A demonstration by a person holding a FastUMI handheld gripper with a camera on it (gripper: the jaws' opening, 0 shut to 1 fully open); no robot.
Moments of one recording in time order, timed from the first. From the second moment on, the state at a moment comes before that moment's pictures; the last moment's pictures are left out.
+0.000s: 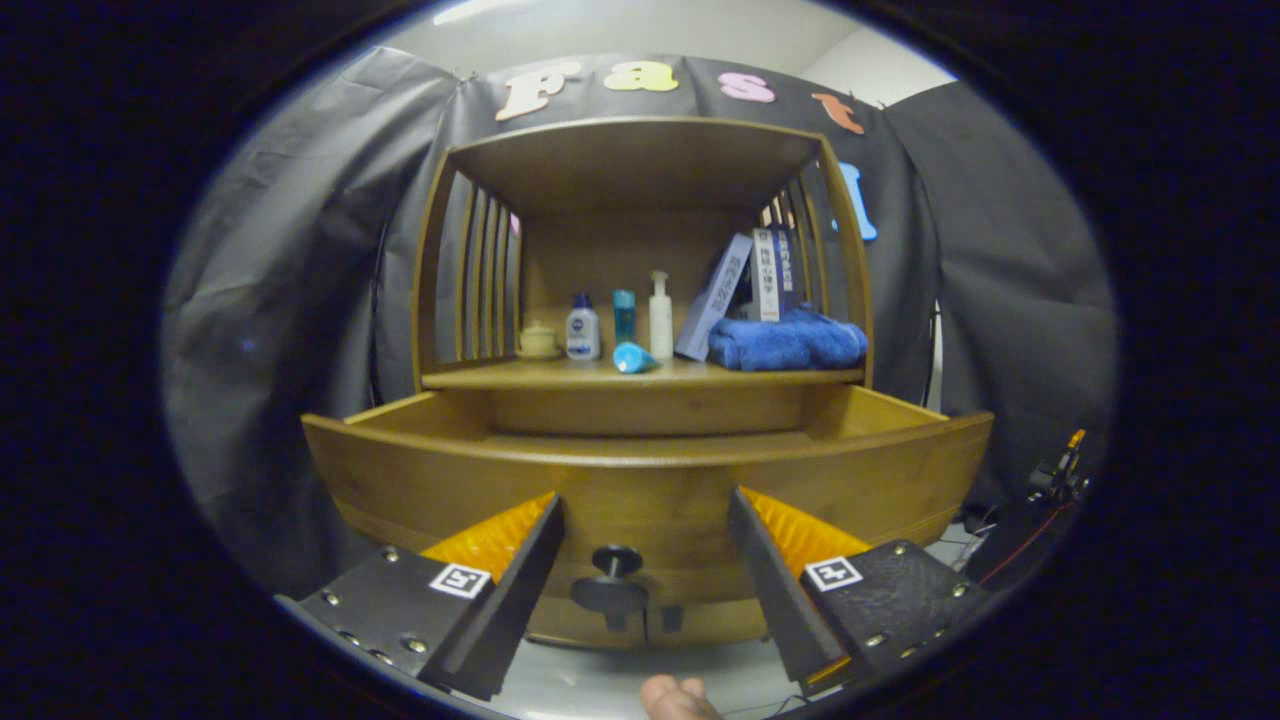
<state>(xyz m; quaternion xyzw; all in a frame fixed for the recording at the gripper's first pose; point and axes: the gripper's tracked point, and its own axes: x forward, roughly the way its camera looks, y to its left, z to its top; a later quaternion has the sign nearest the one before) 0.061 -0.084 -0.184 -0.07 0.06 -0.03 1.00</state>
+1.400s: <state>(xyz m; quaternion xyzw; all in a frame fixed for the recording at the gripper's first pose) 0.149 -0.096 -0.195 0.02 -0.01 -0.04 1.00</state>
